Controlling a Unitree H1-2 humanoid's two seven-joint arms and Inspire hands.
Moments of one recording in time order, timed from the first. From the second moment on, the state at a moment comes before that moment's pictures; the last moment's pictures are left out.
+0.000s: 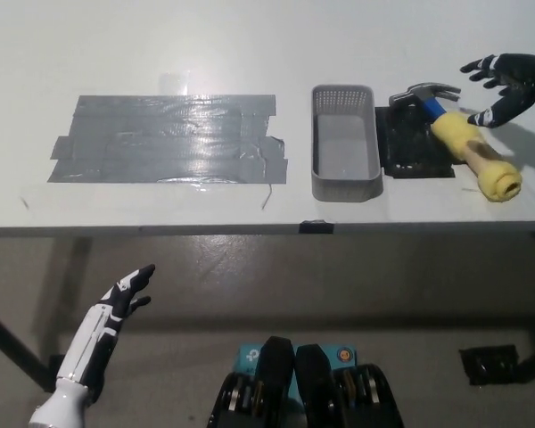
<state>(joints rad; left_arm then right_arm) 0.01 0.23 -0.03 -0.13 0.03 -0.01 -0.12 -1.16 -0.49 0.25 0.95 -0.42 0.21 0.65</state>
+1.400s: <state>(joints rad) -0.05 0.22 -0.03 -0.09 0.02 -0.01 -0.12 -0.03 -0.10 -0.04 -0.28 -0.25 0.04 0.38</state>
